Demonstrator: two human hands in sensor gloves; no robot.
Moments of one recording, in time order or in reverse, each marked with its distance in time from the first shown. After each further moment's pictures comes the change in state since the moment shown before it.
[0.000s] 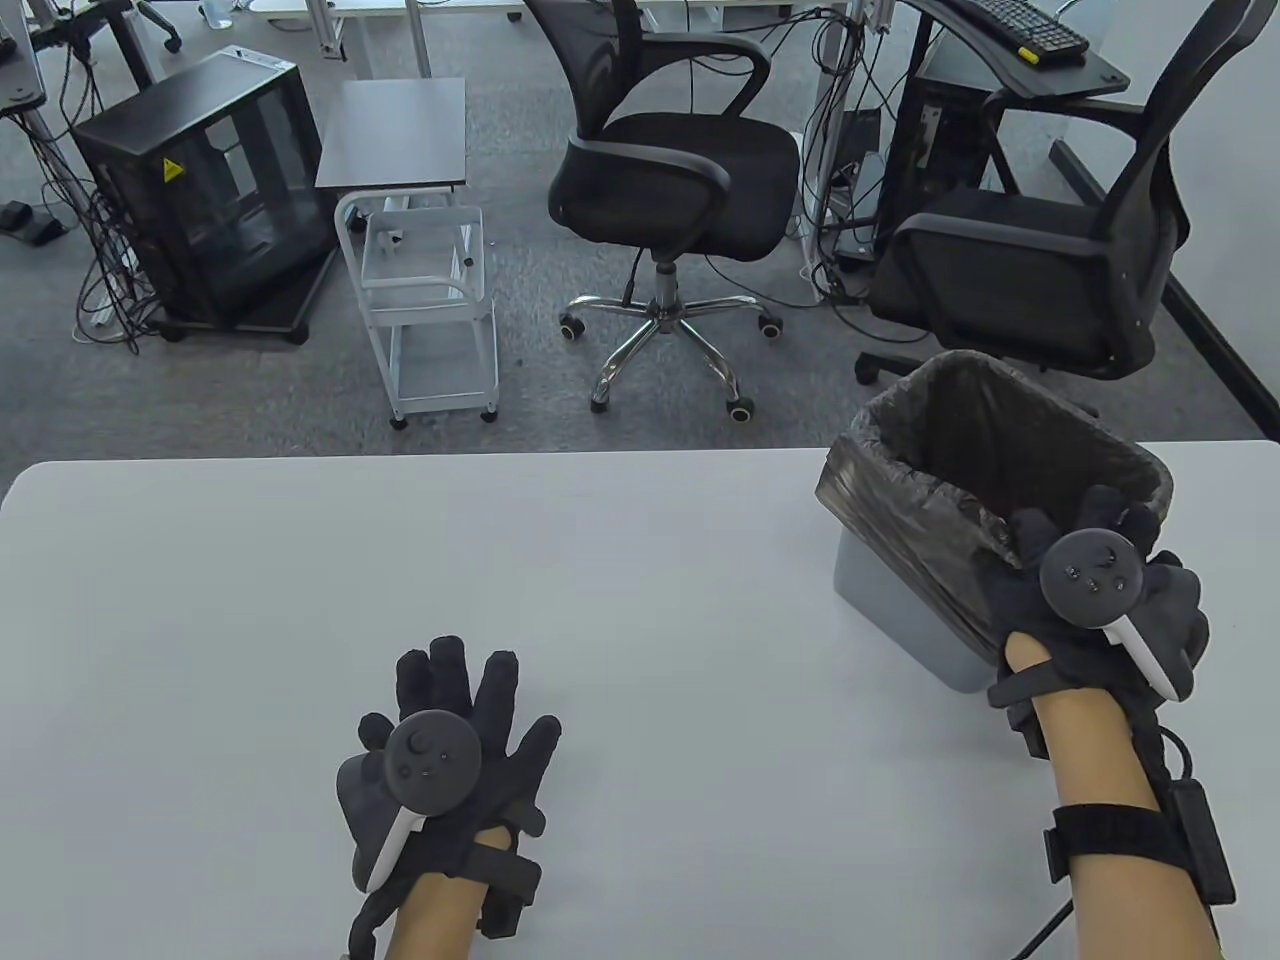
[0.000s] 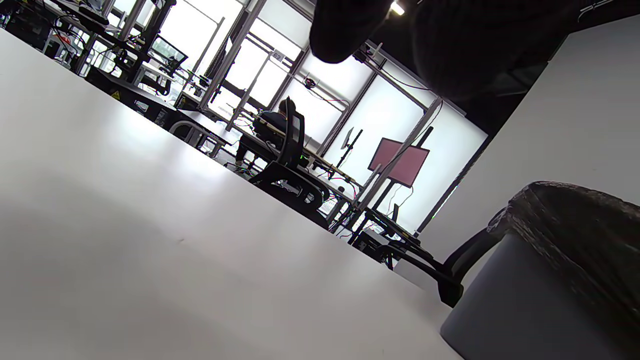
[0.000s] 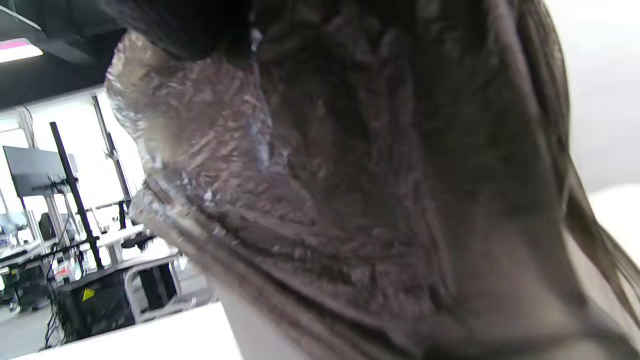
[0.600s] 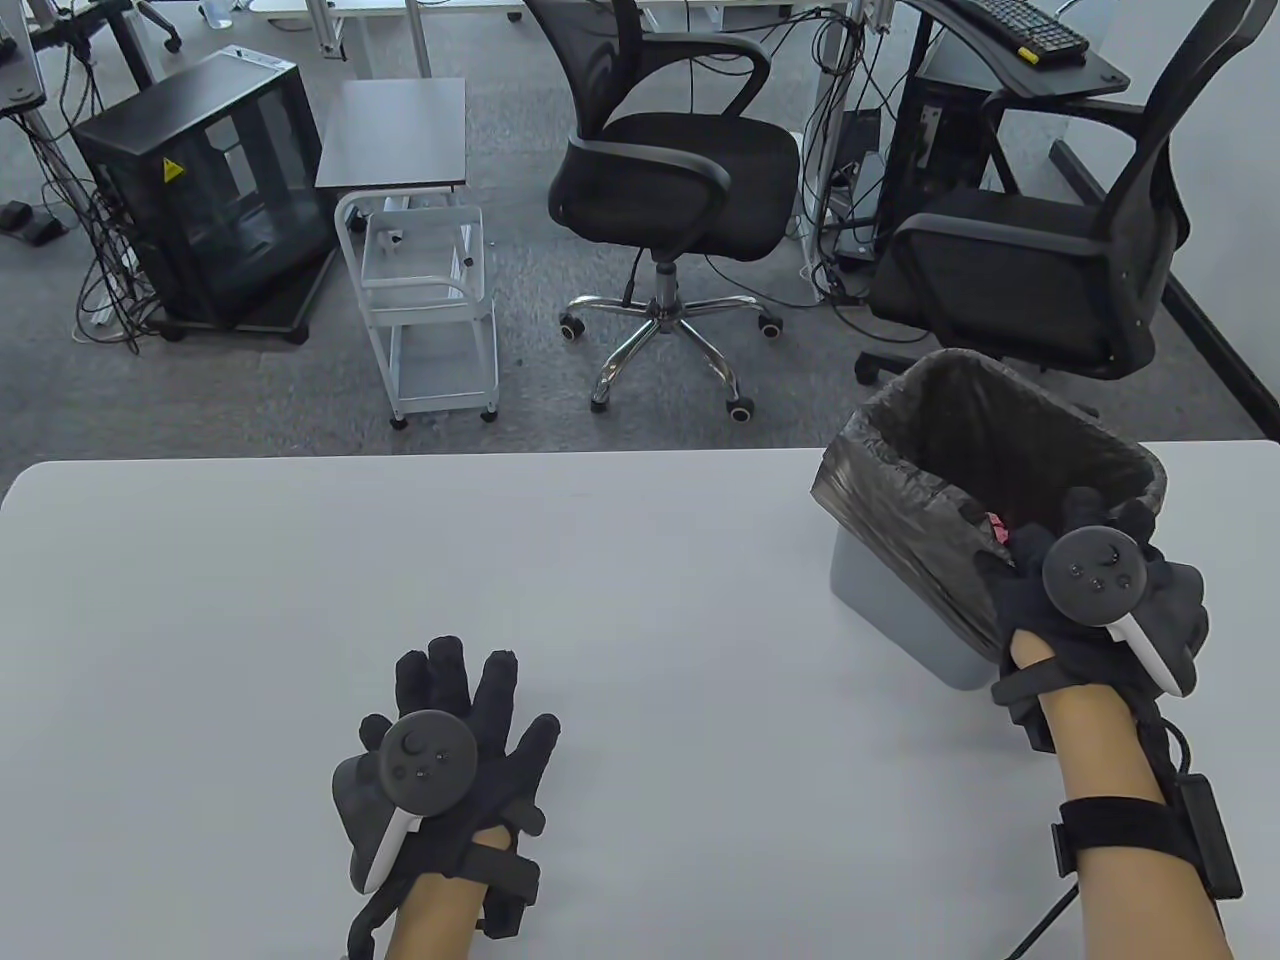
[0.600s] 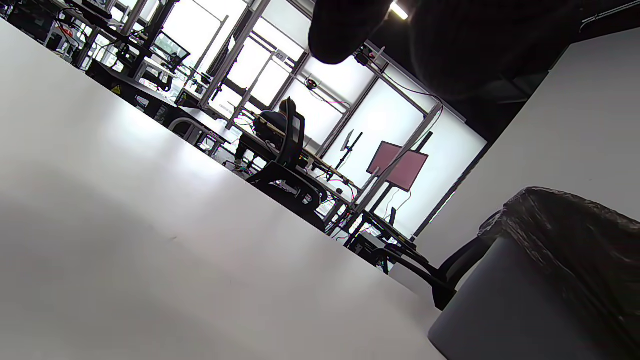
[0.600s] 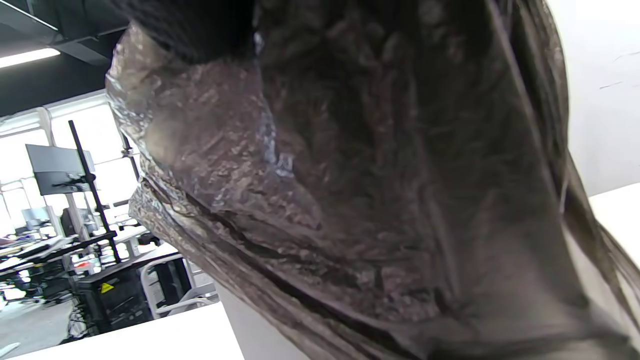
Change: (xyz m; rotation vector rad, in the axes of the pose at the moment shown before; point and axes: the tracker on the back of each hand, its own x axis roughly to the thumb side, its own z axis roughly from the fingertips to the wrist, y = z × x) left_hand -0.002 -0.001 0.000 0.000 0.002 0.030; right_hand 0.003 -0.001 -0.002 0.044 -0.041 -0.028
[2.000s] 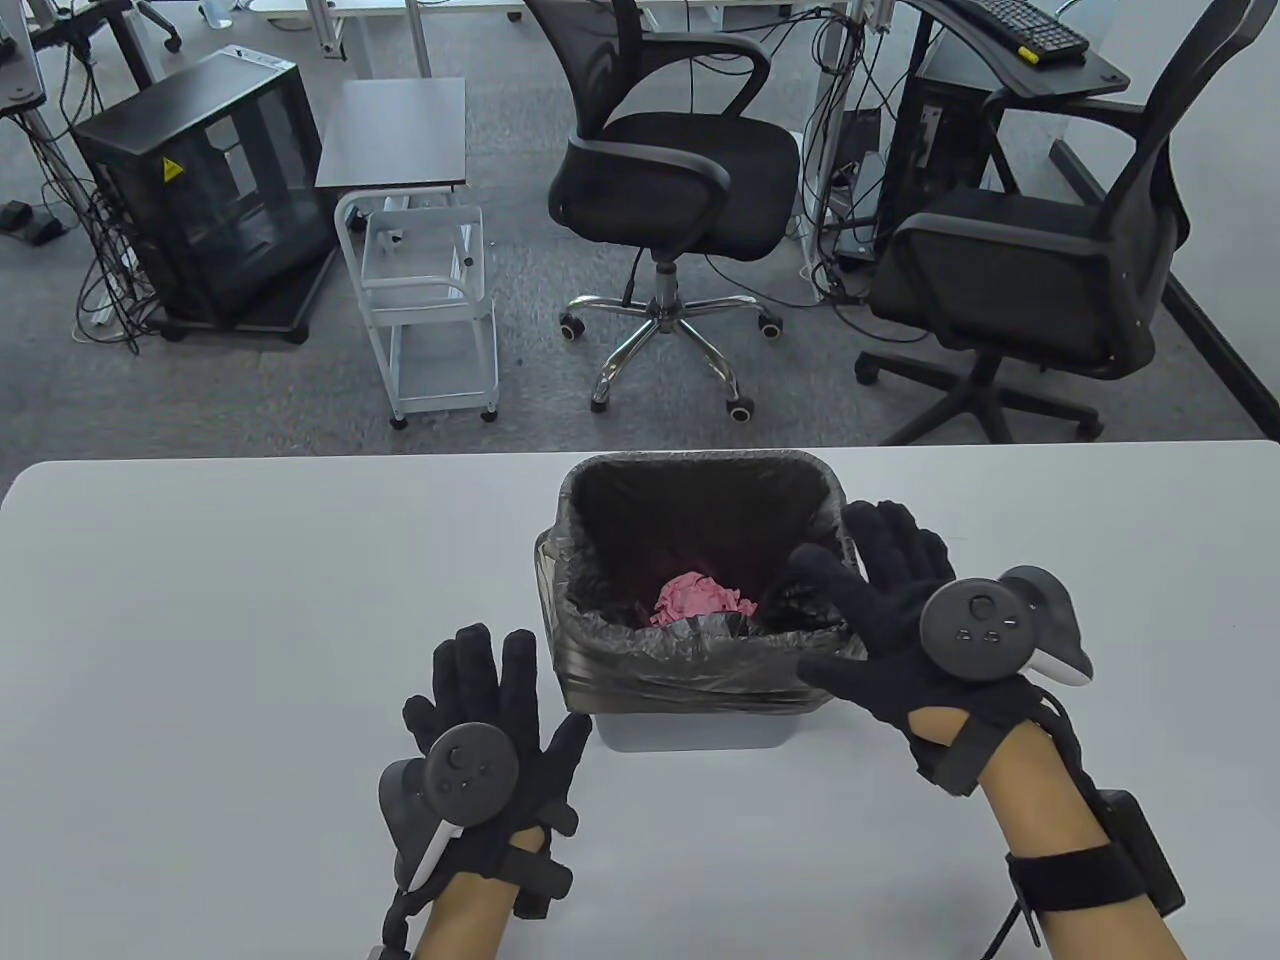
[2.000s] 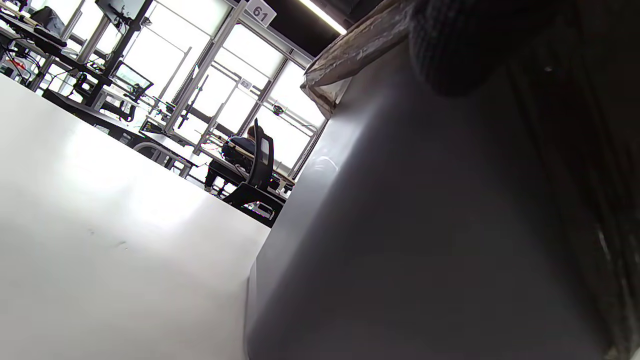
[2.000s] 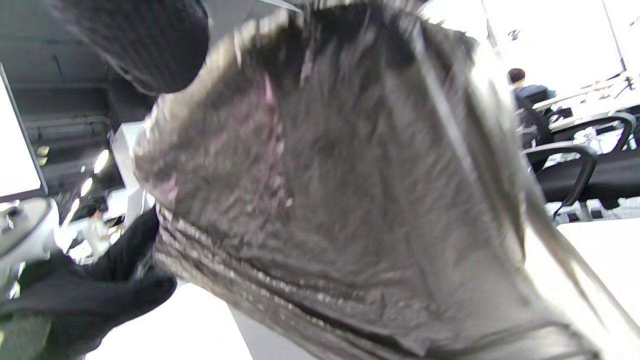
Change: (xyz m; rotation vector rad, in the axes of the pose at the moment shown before) left_hand 0.014 -0.027 -0.004 0.094 -0.115 -0.042; right_hand 0.093 0.005 0.046 0.222 -0.680 -0.285
